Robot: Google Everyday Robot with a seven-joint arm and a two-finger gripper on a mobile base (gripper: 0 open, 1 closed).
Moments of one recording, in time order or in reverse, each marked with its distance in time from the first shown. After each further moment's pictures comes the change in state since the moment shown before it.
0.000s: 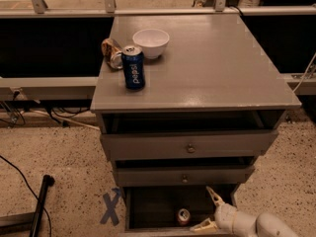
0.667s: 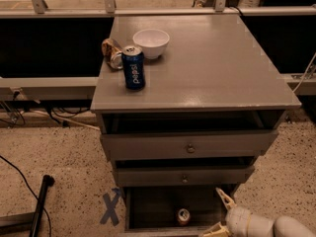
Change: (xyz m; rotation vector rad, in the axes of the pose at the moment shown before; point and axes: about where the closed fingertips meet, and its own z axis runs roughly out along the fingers) arm -0.051 0.015 -0.058 -0.007 0.051 0.019
